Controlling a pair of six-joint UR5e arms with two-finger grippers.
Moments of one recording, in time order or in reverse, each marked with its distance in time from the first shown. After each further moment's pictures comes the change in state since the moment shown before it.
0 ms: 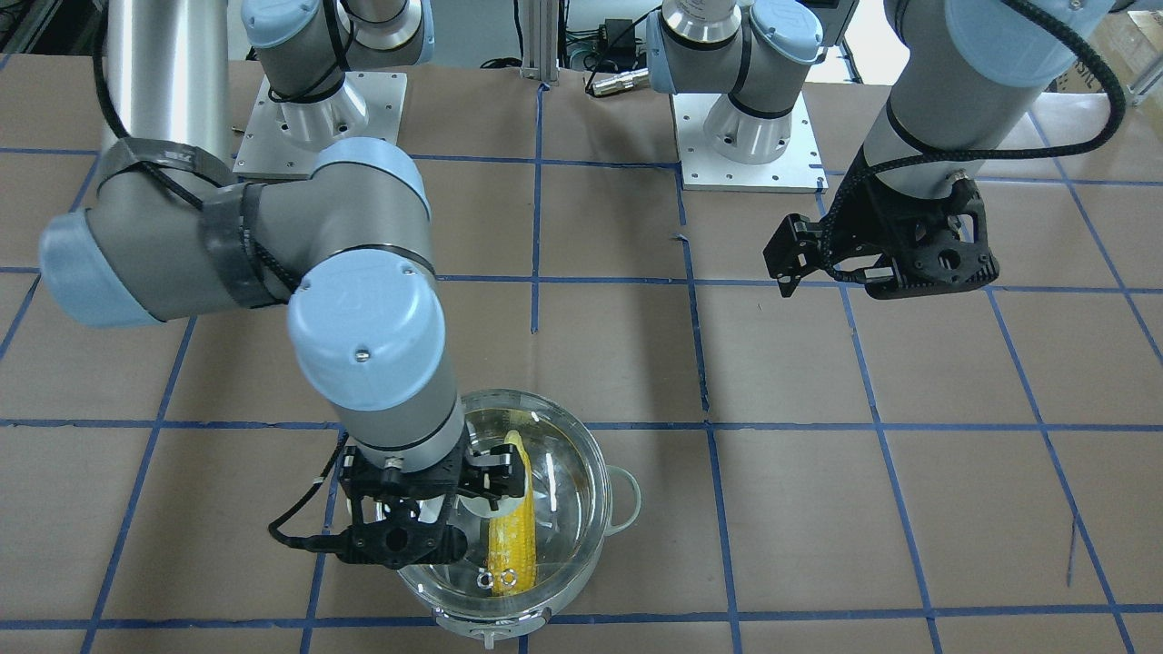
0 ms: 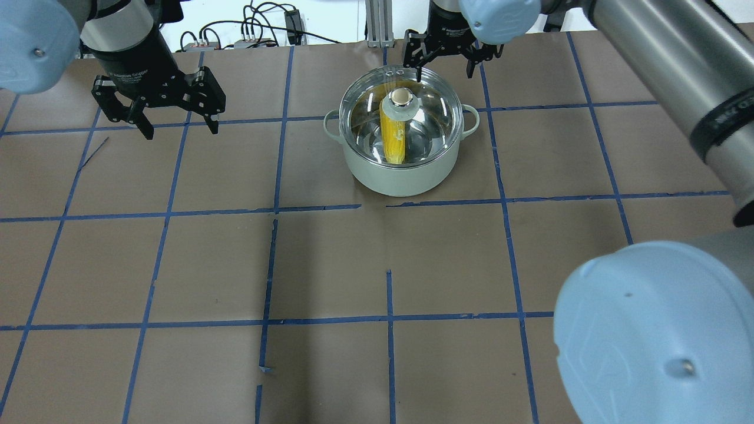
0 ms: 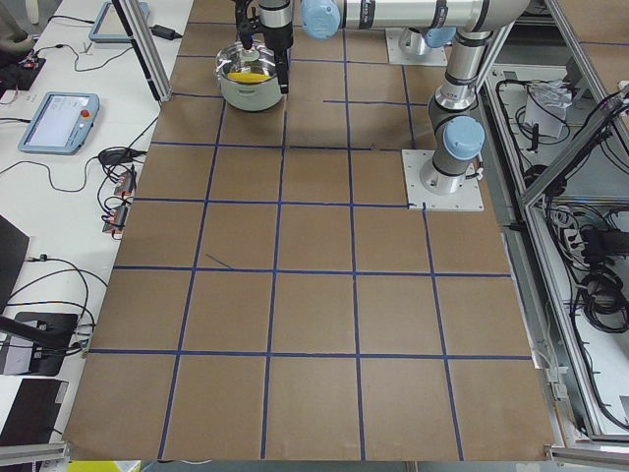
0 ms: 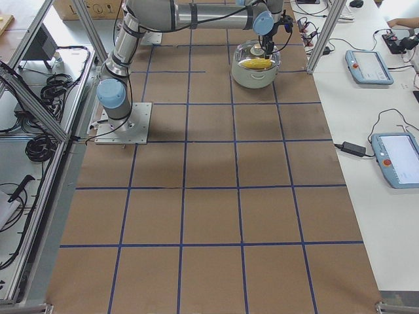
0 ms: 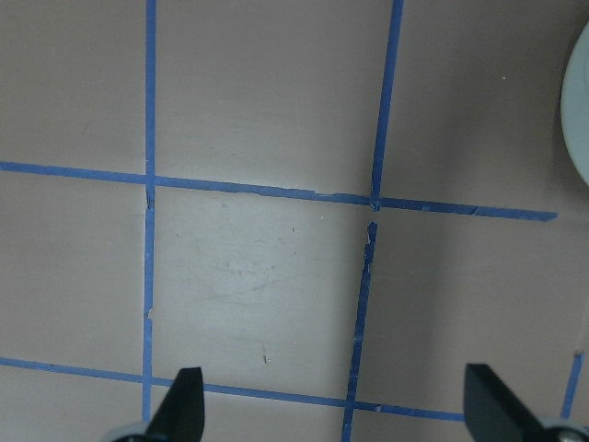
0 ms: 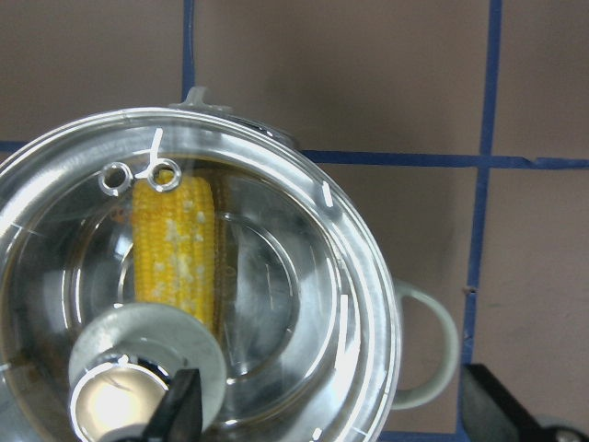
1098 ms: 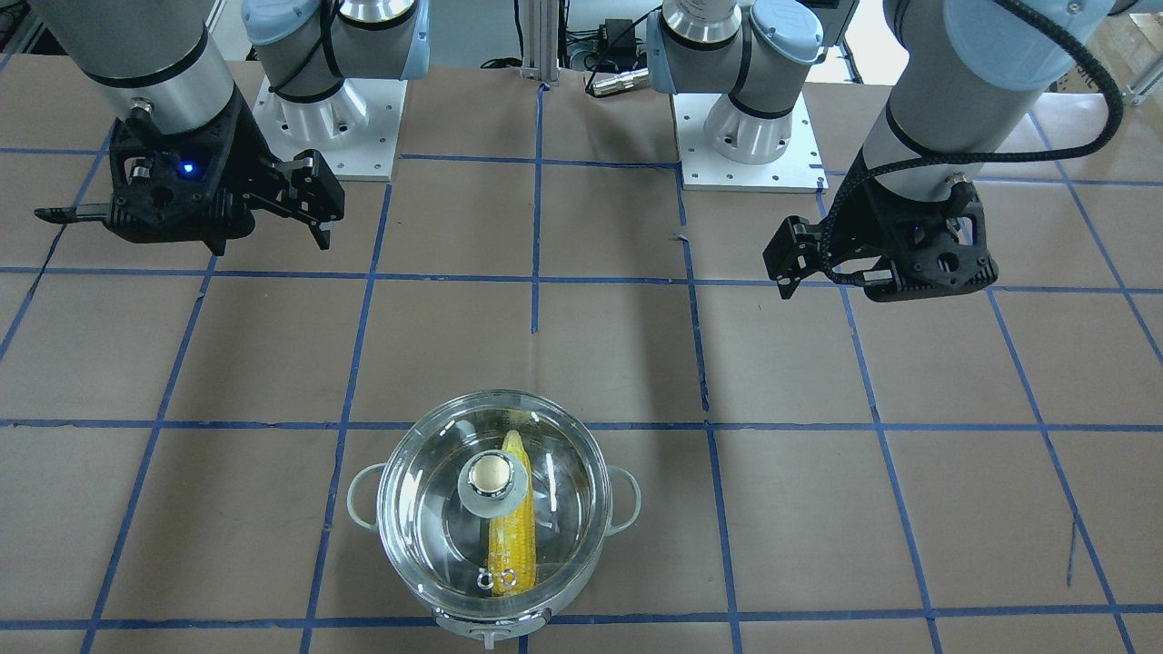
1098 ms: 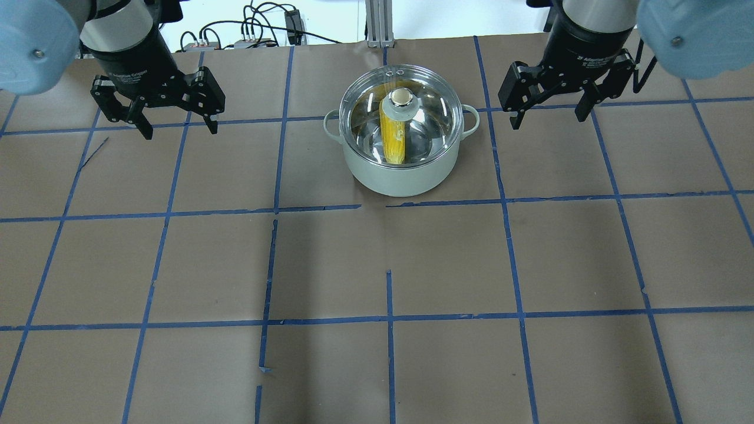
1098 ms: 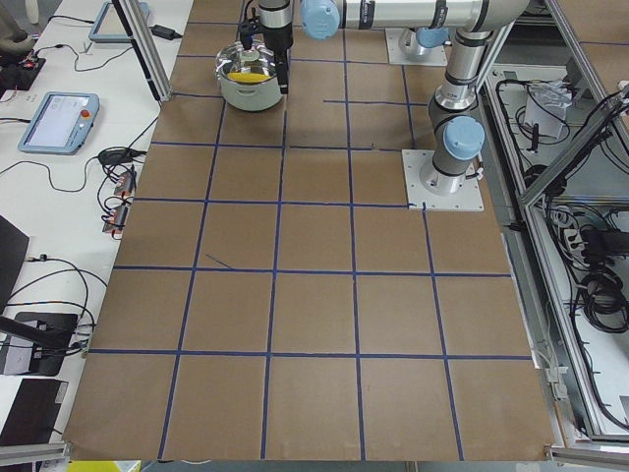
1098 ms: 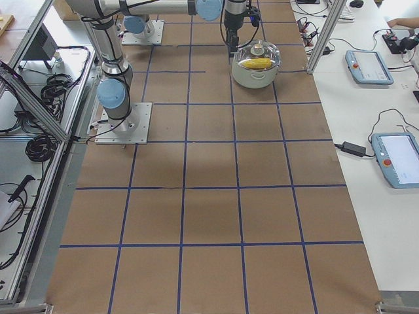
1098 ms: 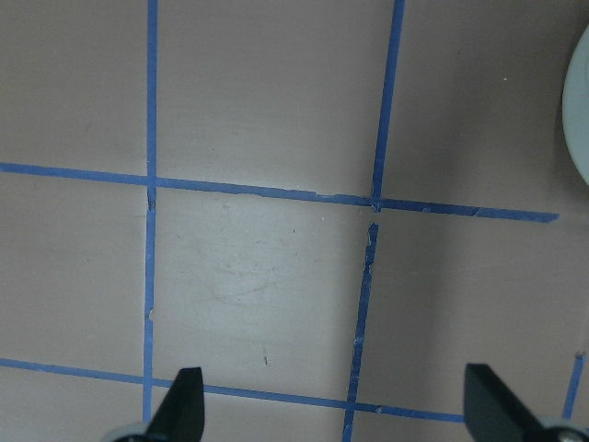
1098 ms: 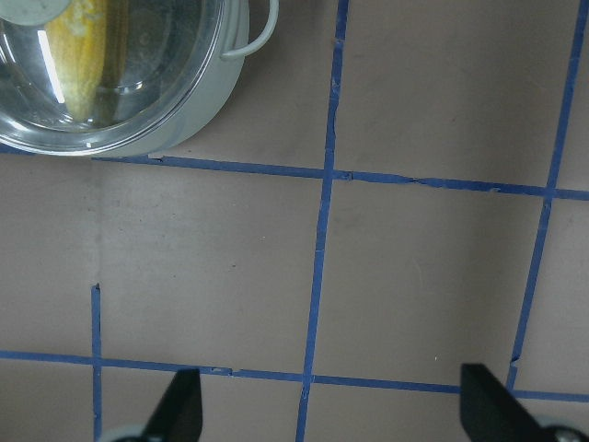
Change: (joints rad) left arm -0.001 -0.003 -0.002 0.004 -0.002 0.001; right arm -0.142 -0.466 0.337 0.240 0.003 -0.182
